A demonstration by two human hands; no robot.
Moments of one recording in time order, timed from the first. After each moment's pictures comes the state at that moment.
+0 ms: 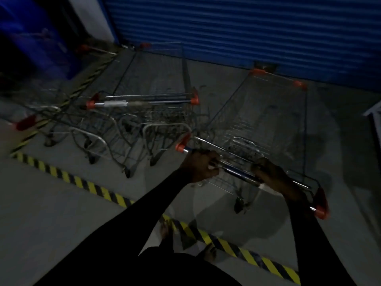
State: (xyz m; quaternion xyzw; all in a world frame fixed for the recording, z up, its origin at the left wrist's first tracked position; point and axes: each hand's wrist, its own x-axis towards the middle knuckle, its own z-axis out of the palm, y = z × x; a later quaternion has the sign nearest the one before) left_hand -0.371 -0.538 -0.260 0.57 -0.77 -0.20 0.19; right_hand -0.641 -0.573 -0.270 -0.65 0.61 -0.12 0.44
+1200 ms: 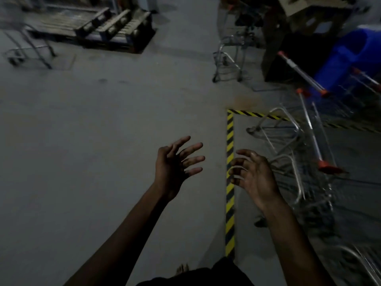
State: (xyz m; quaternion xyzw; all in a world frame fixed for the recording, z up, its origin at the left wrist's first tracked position) left_hand 0.144 -0.037 -0.159 0.44 0.08 -0.14 0.88; right_hand 0.137 -0.255 -0.146 -0.56 0.10 0.12 0.81
